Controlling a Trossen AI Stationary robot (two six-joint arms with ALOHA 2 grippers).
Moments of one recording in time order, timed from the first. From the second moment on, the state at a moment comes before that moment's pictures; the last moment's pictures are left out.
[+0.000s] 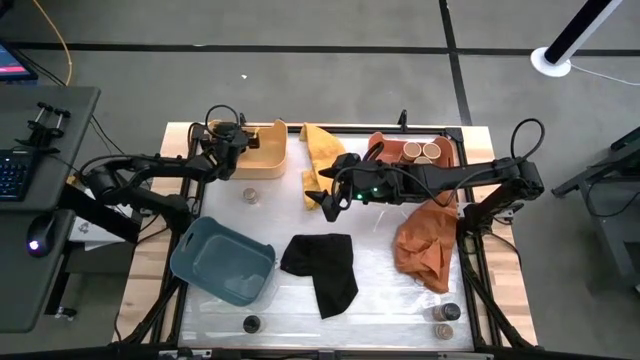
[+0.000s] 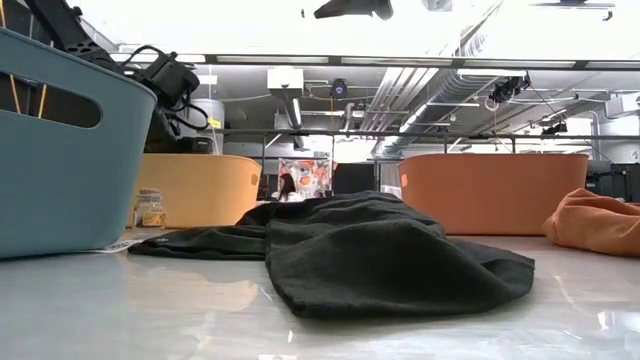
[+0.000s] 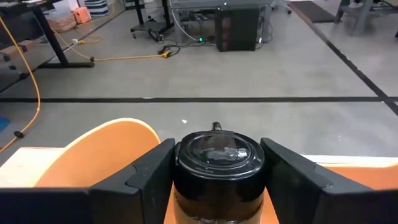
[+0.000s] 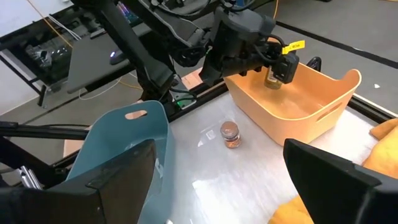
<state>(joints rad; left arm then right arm) 0.69 1.35 0.42 0.41 -0.93 -0.36 0.10 1.58 1.47 -0.30 0.35 0.47</state>
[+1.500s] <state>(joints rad) 0.70 1.38 0.42 0.43 -0.86 -0.31 0.10 1.58 1.47 -0.31 0.35 0.47</state>
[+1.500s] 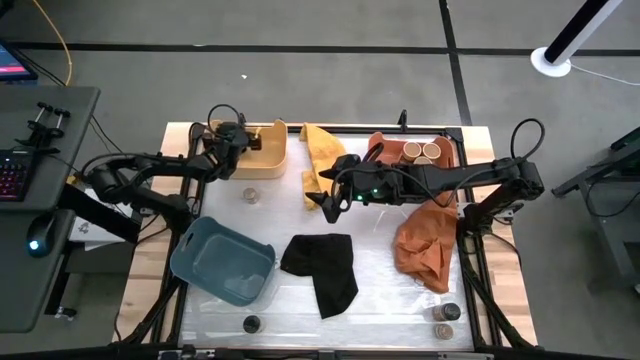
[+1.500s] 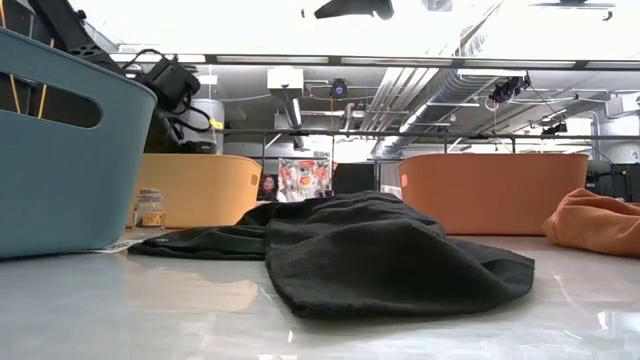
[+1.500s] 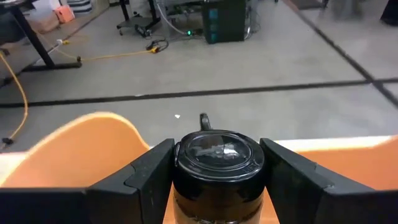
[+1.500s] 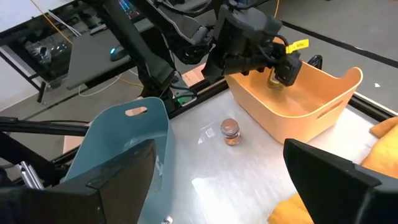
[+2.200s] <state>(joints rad) 0.70 1.46 0.42 0.47 -0.84 -0.29 0.10 1.58 1.47 -0.32 0.35 0.49</state>
